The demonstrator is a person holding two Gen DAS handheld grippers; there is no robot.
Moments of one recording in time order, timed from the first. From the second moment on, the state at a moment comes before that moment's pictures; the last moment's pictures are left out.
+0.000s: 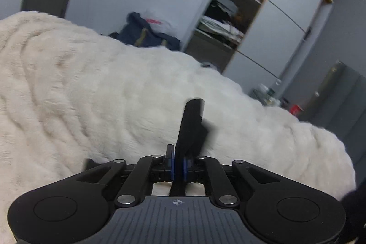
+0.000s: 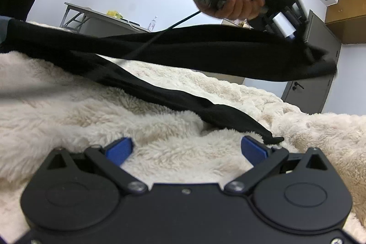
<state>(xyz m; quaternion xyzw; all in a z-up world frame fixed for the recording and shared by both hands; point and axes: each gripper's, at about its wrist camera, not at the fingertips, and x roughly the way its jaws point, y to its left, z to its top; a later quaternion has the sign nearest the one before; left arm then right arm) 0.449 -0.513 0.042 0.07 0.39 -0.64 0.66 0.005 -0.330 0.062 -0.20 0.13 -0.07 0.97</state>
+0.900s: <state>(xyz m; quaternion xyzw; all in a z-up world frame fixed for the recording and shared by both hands) 0.462 -0.504 -0.039 0.18 0.41 -0.56 0.70 0.004 -0.332 0.060 -0.21 0.12 -0.07 0.97</state>
